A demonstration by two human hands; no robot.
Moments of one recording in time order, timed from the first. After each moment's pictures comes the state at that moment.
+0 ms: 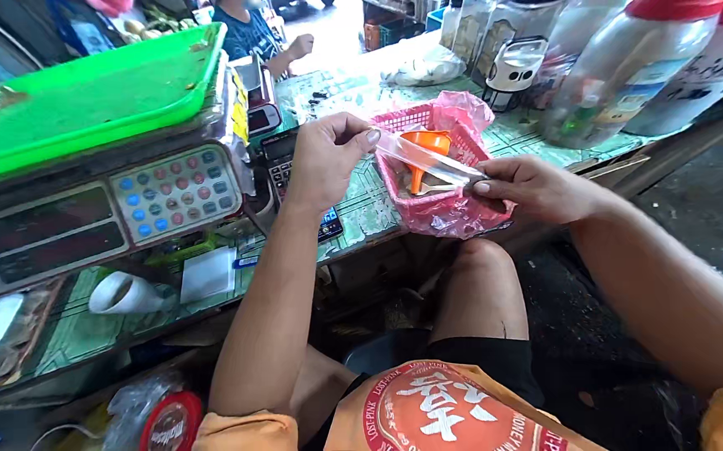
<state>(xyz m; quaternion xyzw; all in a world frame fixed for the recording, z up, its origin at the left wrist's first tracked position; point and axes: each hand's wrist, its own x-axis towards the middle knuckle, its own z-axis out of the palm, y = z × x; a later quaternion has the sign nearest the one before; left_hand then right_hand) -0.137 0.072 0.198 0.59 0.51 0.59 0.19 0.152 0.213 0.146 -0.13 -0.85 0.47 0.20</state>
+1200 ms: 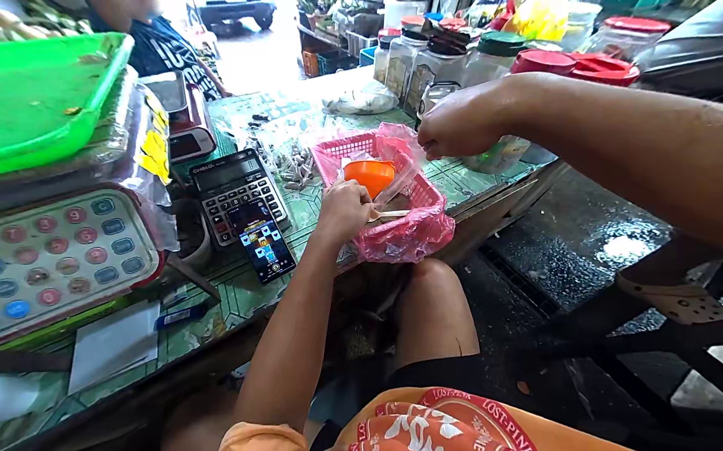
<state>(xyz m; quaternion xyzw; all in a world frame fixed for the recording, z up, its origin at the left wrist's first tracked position) -0.105 0.182 0.090 0.71 0.64 0.28 0.10 0.072 0.257 0.288 -0.28 -0.91 -0.11 -0.28</state>
